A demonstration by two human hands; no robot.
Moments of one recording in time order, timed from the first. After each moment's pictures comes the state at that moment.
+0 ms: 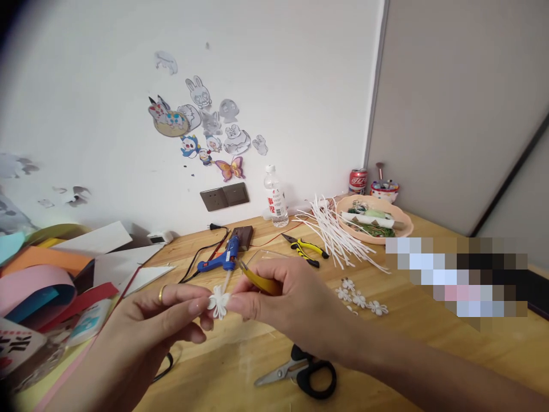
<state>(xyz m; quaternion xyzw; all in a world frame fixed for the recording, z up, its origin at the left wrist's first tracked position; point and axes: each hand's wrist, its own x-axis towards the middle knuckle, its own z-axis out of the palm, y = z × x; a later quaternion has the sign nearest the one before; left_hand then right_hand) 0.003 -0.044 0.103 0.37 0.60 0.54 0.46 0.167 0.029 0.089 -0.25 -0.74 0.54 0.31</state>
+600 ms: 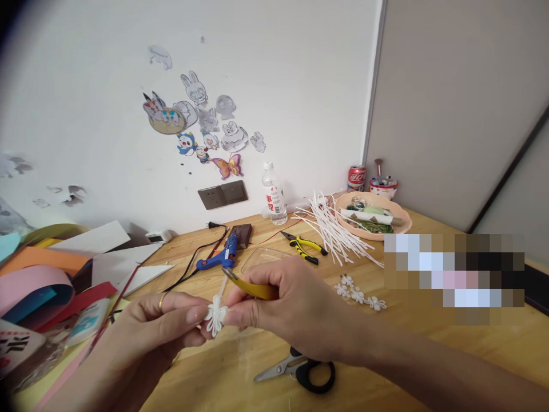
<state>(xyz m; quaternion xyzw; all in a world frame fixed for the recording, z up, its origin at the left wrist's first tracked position) 0.011 -0.046 0.104 0.32 0.56 0.56 0.53 0.170 0.027 0.094 -0.22 -0.76 0.55 0.27</state>
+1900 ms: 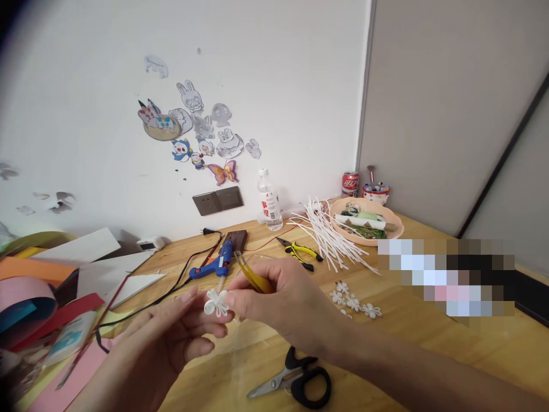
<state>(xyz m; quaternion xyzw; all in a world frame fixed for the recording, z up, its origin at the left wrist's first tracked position) 0.014 -0.040 0.090 0.29 0.52 0.56 0.58 0.167 0.032 0.087 -0.29 -0.72 0.54 0.32</state>
